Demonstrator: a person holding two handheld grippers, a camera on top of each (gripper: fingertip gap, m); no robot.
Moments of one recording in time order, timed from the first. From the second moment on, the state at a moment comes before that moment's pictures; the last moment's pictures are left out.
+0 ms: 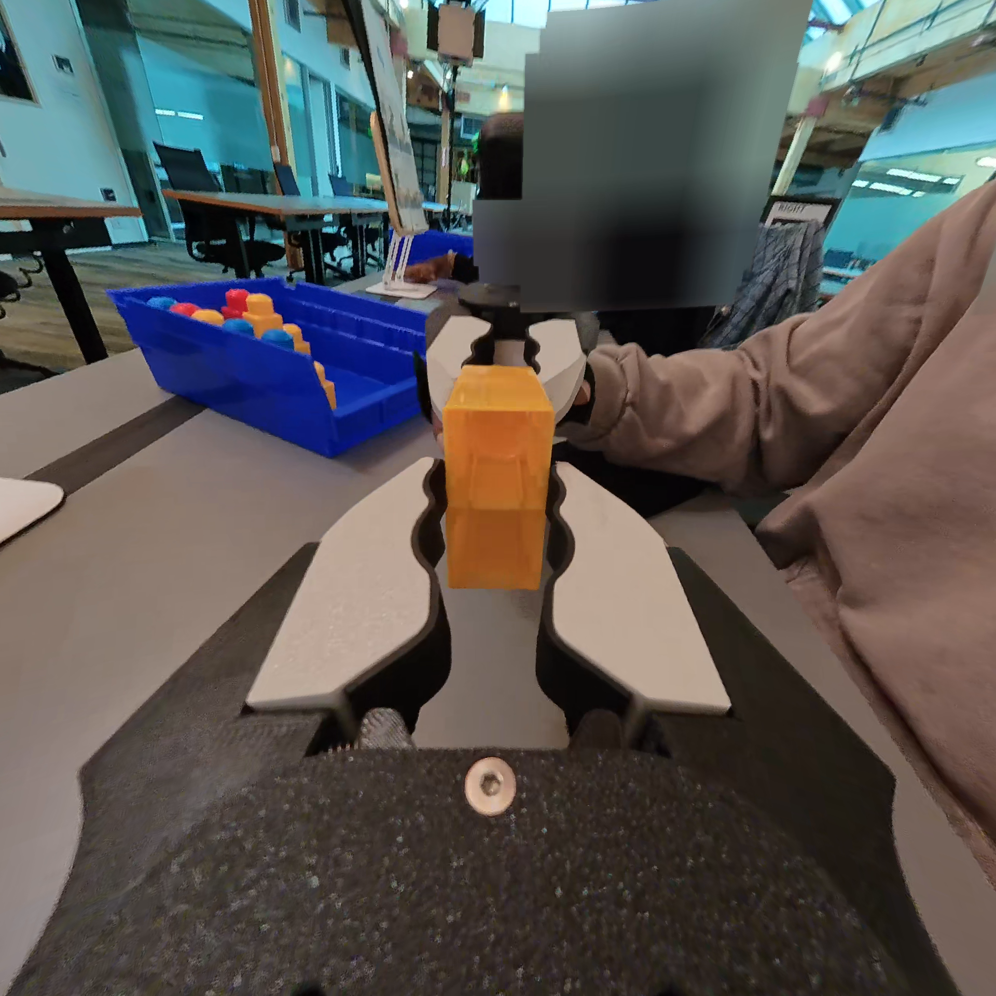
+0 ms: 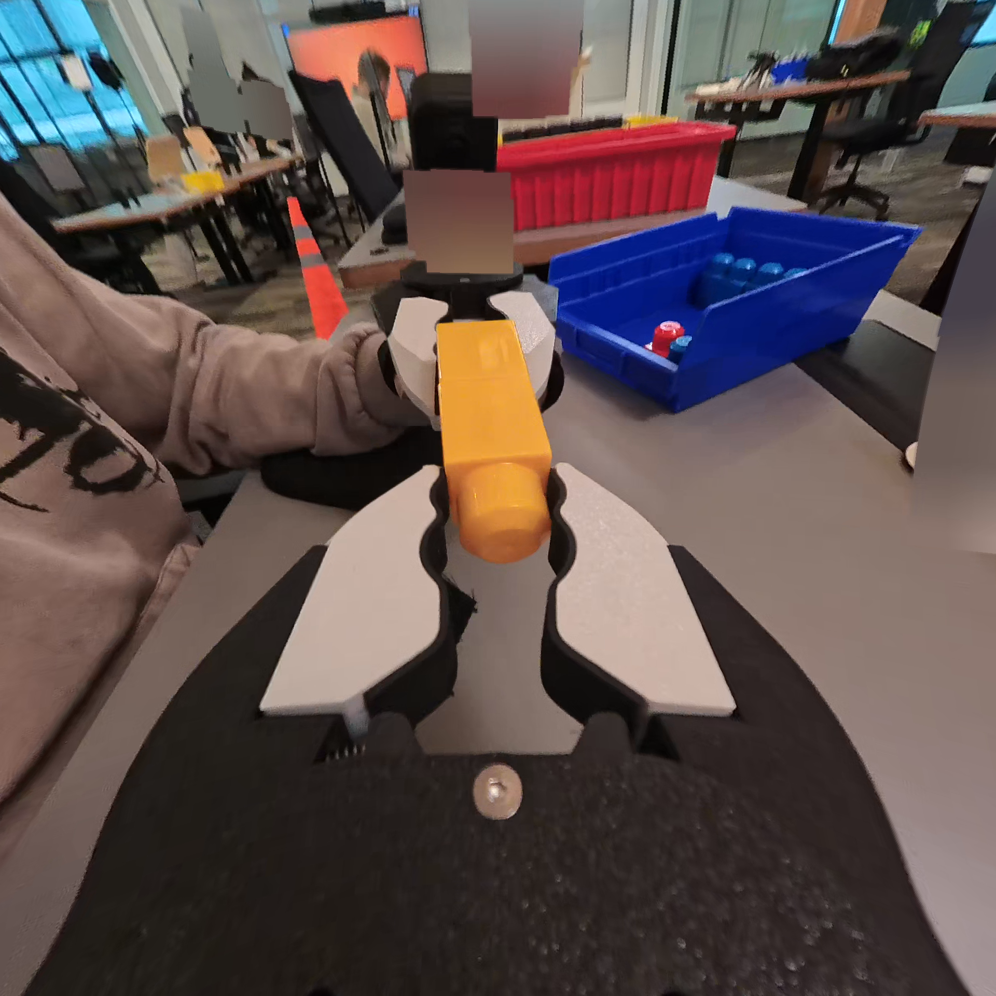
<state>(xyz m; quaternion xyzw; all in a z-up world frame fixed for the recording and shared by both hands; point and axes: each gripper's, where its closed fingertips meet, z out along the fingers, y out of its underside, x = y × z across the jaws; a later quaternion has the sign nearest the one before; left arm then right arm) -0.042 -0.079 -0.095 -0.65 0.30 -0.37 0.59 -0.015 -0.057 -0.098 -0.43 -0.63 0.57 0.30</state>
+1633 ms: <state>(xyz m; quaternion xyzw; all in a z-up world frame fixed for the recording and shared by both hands) -0.166 -0.037 -0.098 -0.70 0.08 -0.02 0.71 0.149 0.335 -0.161 -0.69 -0.72 0.00 0.10</state>
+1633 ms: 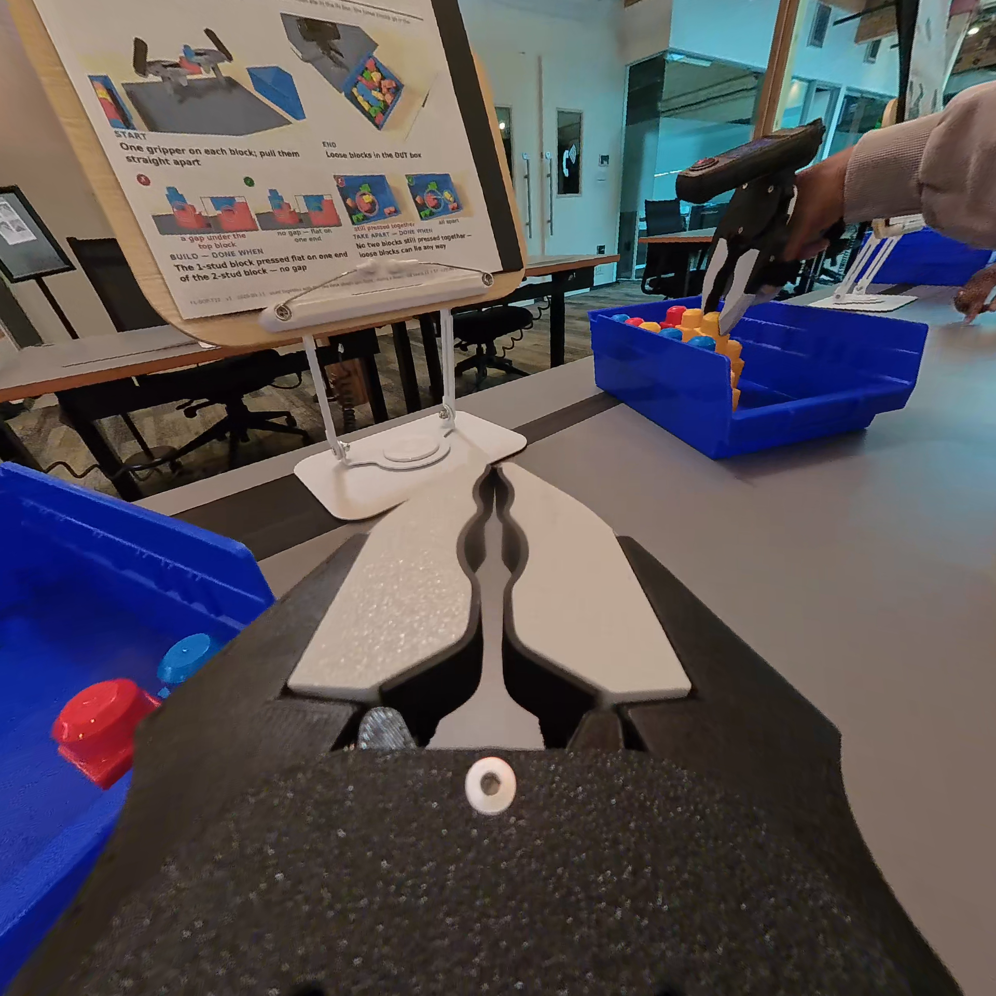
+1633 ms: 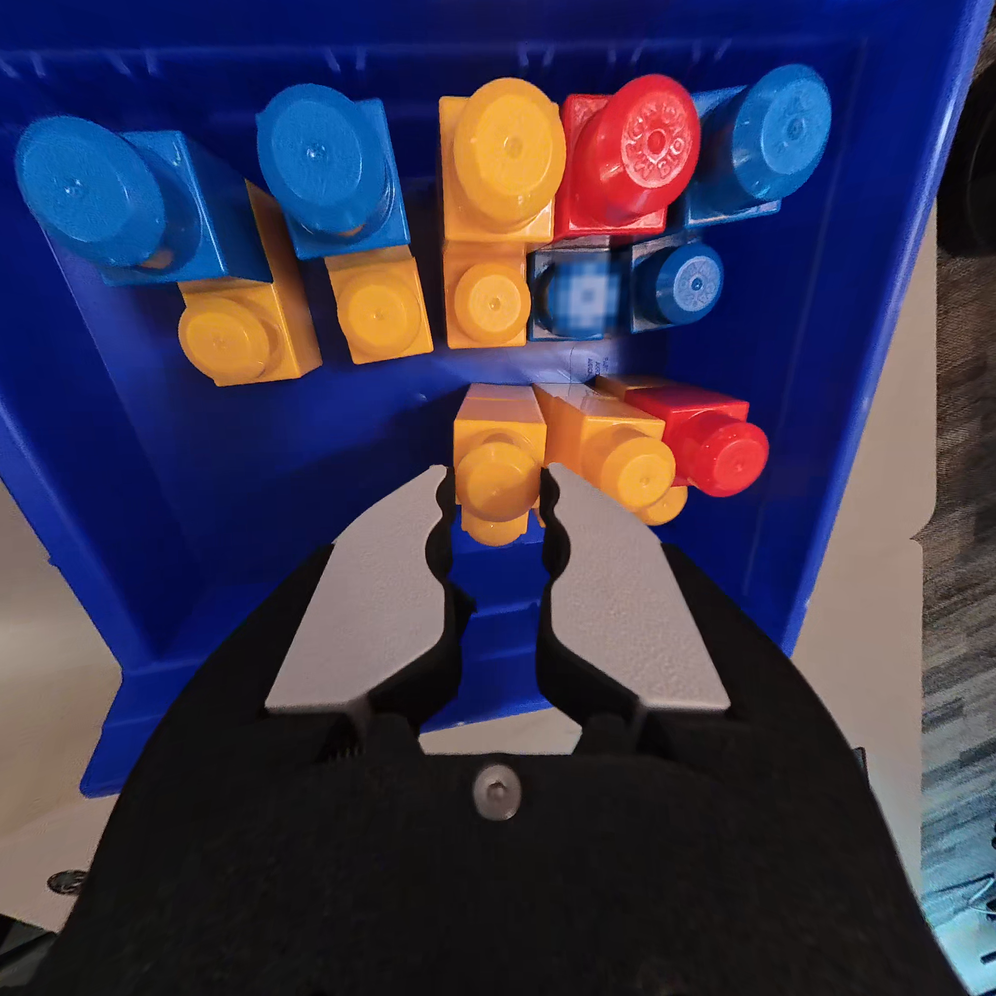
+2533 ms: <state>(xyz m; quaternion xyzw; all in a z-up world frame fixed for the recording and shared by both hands) -0.360 -0.024 -0.106 -0.84 -0.10 0.10 0.52 0.025 0.000 -0.116 -0.57 -0.50 0.51 0.40</state>
